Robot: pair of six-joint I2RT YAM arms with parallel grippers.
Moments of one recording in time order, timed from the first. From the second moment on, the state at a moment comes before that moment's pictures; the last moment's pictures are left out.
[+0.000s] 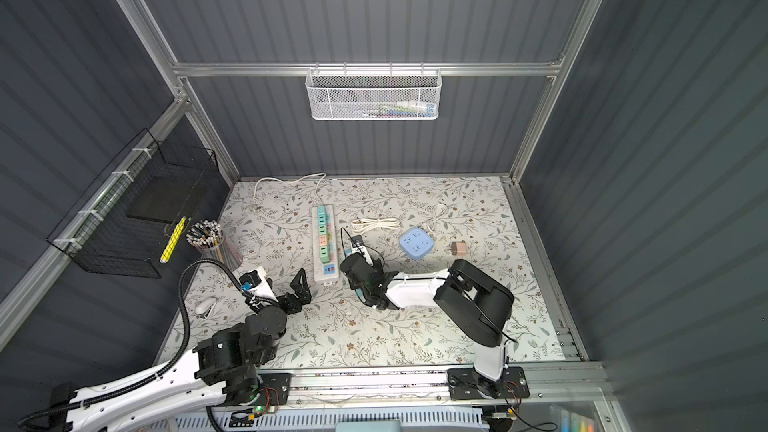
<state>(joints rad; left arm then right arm) -1.16 0.54 0.35 -0.24 -1.08 -0.75 0.99 1.87 1.01 0.15 0.49 0.40</state>
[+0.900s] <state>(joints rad) -1.16 0.59 0.44 -0.28 -1.04 -0.74 0.89 1.65 1.07 0.00 0.25 0.34</state>
